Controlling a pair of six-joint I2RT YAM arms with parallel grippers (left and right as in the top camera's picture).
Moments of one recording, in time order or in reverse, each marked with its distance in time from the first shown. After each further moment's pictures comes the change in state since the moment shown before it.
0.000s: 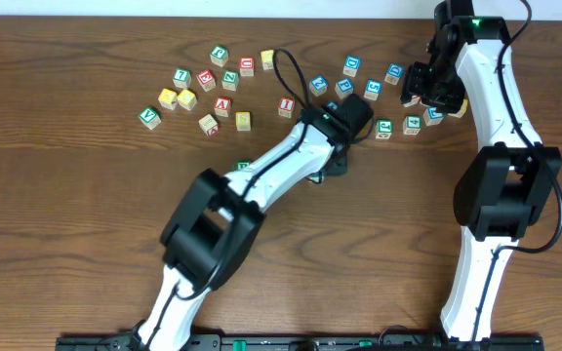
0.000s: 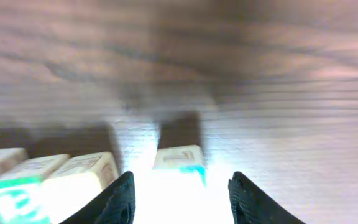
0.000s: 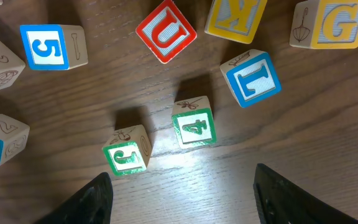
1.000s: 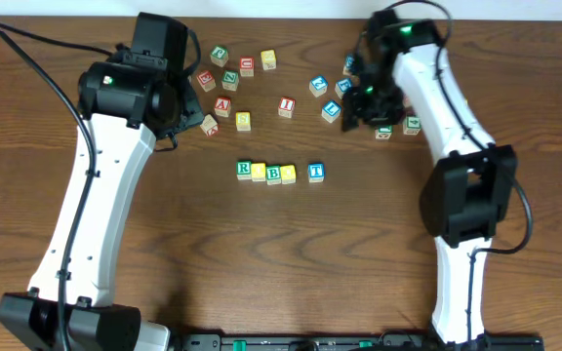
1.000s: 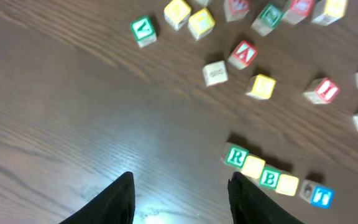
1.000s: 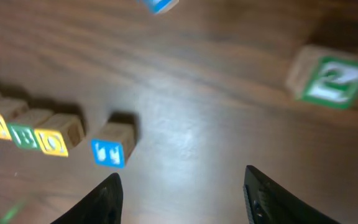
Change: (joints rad) left arm 0.526 -0.532 0.004 -0.382 -0.056 0.117; right arm 0.249 0.000 -0.002 -0.138 -0.161 -0.207
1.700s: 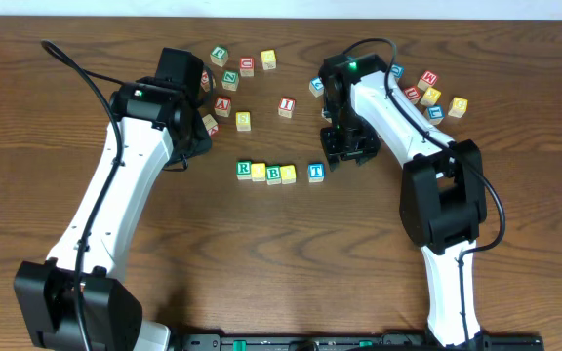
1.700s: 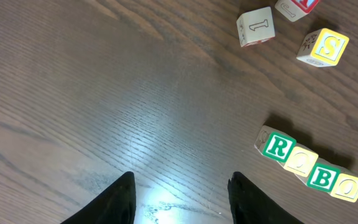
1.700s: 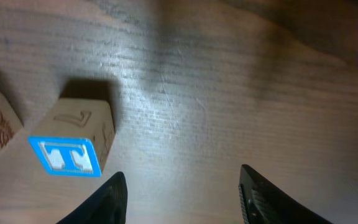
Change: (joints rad) left arm 0.000 0.021 -0.254 0.115 0.001 -0.027; right arm 0.130 0.000 -0.232 0.063 0.127 0.099
